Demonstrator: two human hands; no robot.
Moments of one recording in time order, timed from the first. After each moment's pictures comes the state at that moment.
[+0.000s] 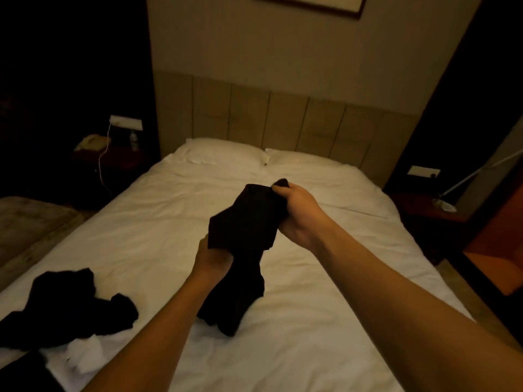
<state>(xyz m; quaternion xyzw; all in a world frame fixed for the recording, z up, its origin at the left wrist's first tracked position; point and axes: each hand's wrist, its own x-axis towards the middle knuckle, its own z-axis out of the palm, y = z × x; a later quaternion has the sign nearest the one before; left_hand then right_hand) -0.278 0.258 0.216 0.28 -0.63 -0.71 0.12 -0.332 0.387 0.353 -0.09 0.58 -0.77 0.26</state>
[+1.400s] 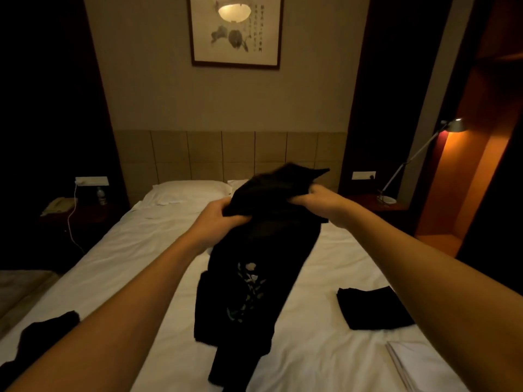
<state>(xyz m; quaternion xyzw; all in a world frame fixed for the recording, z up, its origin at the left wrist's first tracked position) -0.185 0.382 0.384 -0.05 -0.82 -0.56 0.11 -0.241 0.610 0.439 -0.20 0.81 -0.53 0.12</state>
